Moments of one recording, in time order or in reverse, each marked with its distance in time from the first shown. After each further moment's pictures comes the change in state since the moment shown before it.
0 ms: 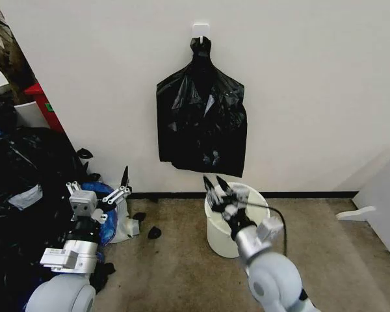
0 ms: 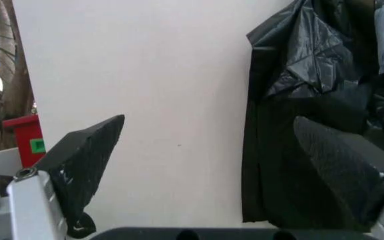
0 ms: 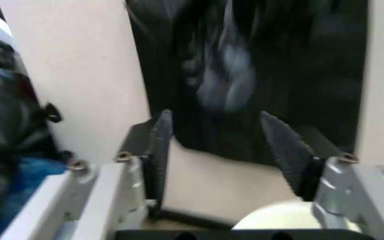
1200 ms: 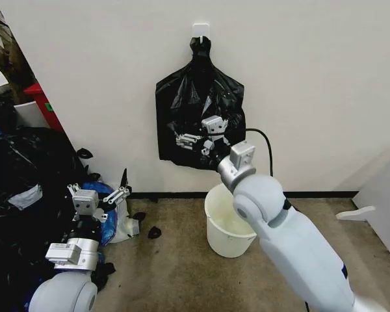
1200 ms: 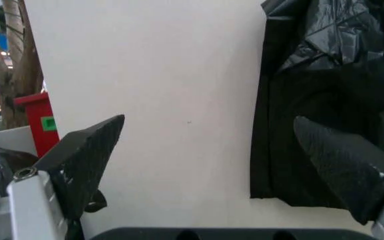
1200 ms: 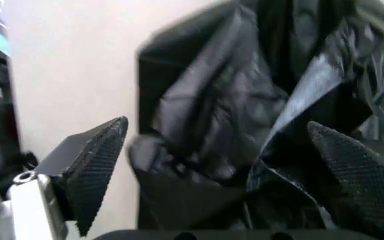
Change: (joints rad) left arm 0.001 -0.028 0.002 0.009 0.024 0.054 -0.015; right arm 0.755 -0.125 -0.226 -0.220 0.275 -0.267 0.188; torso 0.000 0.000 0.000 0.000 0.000
